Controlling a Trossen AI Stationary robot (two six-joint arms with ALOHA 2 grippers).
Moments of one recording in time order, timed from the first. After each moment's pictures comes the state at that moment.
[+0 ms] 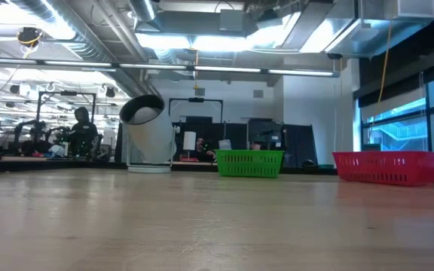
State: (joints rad) left arm -0.37 1.34 1.26 -0.62 -1.27 -0.95; right arm 0.19 1.22 1.10 0.30 0.27 -0.11
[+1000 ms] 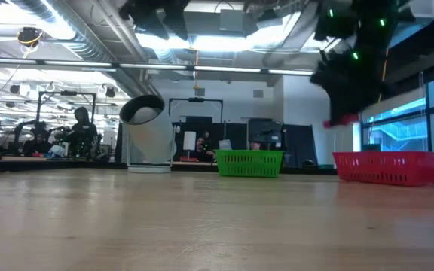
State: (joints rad) left arm 0.02 1.34 1.26 -0.62 -0.95 -0.37; right arm -0.19 1.23 0.86 -0.87 0.44 0.79
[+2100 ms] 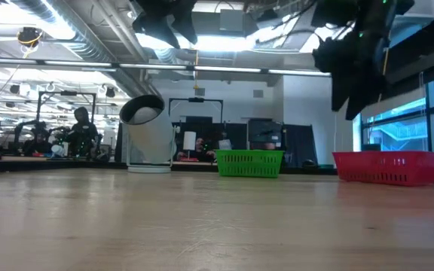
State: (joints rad) left arm 0.17 1.34 1.26 -0.51 -0.68 -0.29; right arm -0.16 1.23 0.92 -0.94 0.10 0.69
